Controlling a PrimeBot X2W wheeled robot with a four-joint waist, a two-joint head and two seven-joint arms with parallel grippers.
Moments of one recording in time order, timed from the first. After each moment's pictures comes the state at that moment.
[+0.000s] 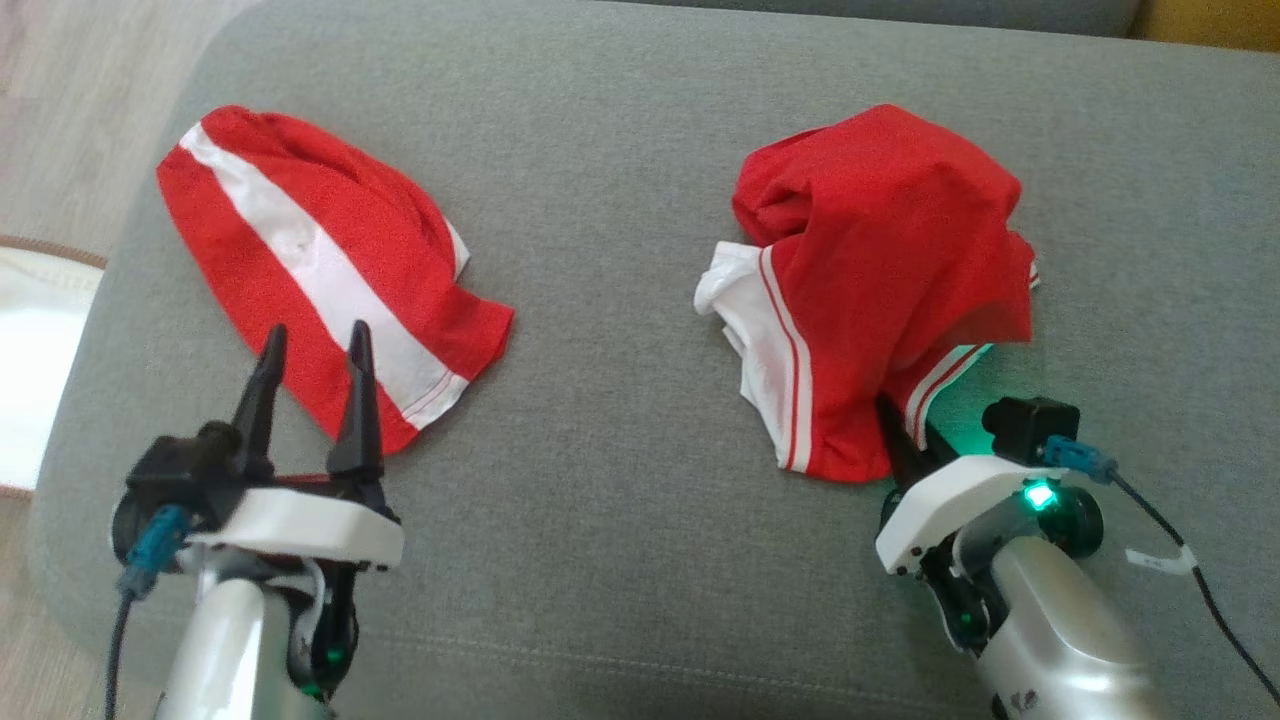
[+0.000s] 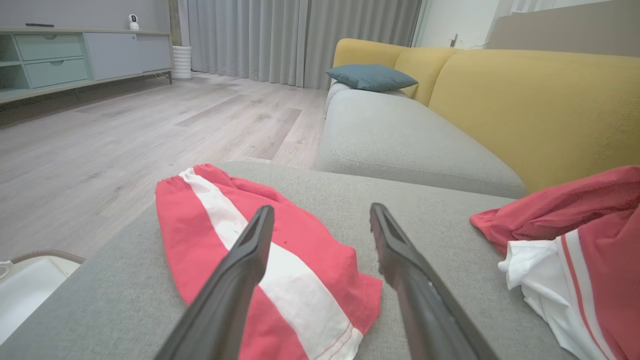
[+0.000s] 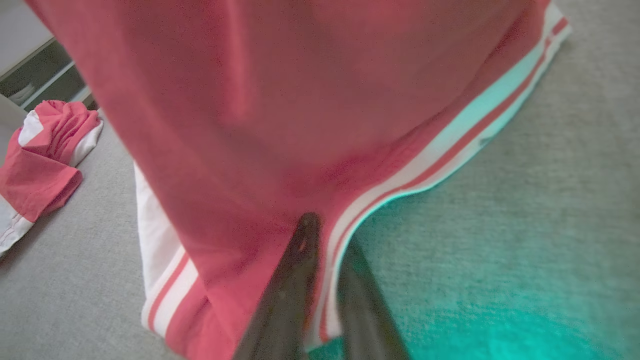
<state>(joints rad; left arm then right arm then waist) -0.14 0.06 -0.07 0.19 -0.20 -0.05 -0.25 -0.39 -0.05 0.25 0.82 0.40 0.13 -0.11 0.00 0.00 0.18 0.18</state>
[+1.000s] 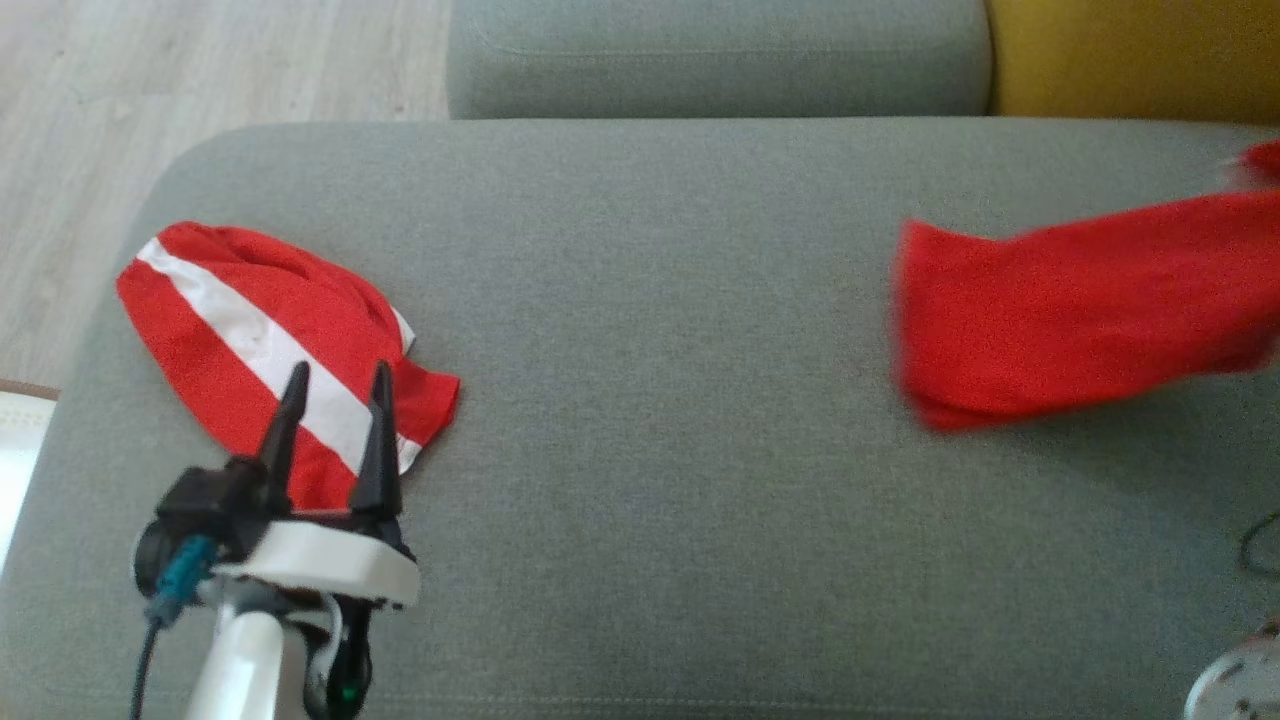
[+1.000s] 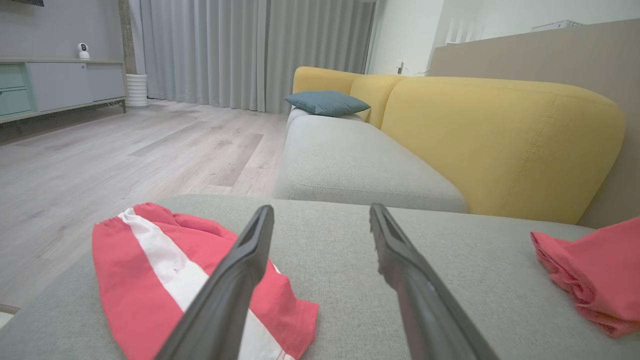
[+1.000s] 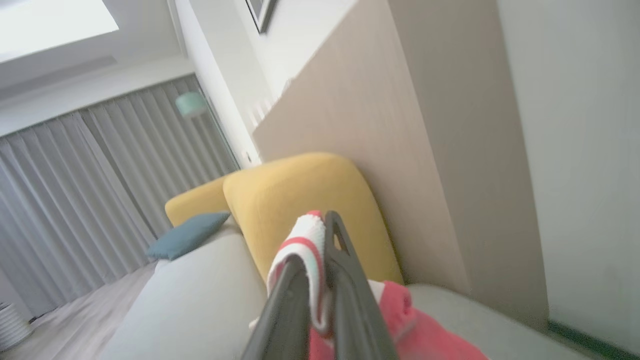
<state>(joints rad) -0.10 0.04 -0.07 0.20 -0.18 -0.07 -0.25 -0.68 -0.11 -0.70 0.43 0.05 0.13 0.04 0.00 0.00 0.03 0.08</state>
